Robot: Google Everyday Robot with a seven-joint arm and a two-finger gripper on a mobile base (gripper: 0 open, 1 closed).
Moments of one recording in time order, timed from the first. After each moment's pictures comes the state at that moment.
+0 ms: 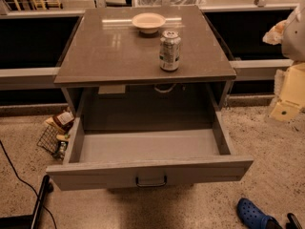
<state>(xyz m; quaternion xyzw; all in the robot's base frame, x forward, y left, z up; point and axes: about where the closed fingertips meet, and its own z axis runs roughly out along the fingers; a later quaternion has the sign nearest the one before) 0.438 -0.216 0.978 -0.60 0.78 -0.04 0.16</state>
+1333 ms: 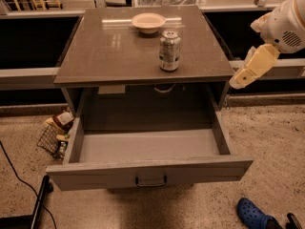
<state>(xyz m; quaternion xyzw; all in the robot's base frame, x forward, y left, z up) 0.552 -0.214 0.960 -0.52 0.79 0.04 0.32</state>
